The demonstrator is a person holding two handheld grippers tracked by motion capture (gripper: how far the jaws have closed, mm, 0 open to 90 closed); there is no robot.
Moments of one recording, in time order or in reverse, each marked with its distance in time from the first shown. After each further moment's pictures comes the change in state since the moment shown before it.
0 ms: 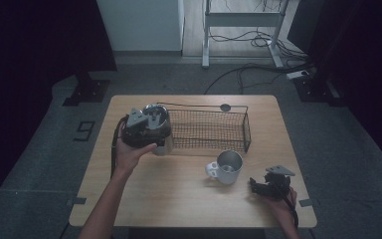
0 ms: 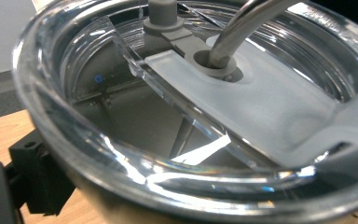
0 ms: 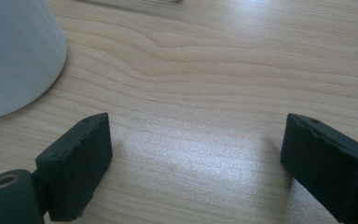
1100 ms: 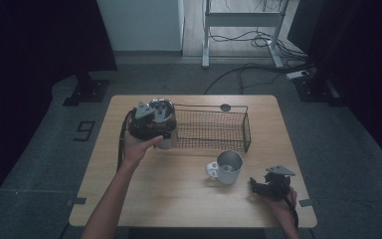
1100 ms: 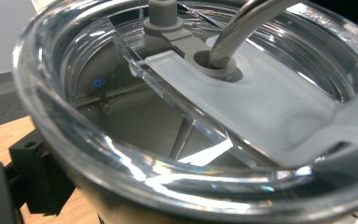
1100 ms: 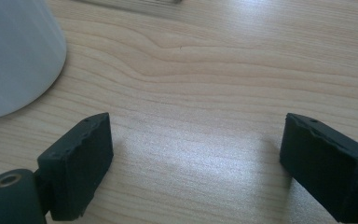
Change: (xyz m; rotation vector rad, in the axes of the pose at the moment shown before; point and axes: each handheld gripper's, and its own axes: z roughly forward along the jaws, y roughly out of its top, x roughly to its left) left arm 0.002 0.013 0.026 0.008 0.009 0.007; right arm 0.000 0.000 0.000 -0.005 0.000 0.000
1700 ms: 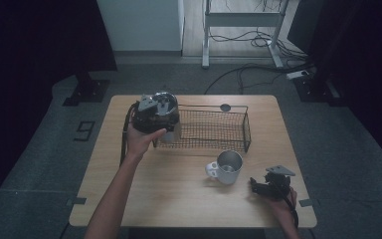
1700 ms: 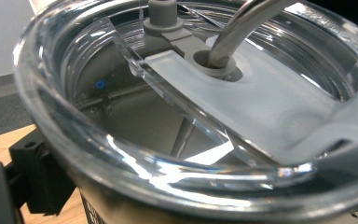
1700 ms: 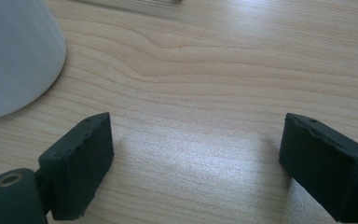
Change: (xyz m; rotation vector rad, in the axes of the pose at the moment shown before) left arm 0.003 0.016 0.013 -0.013 -0.003 -0.017; right arm 0.000 0.000 0.000 -0.001 -0.001 0.000
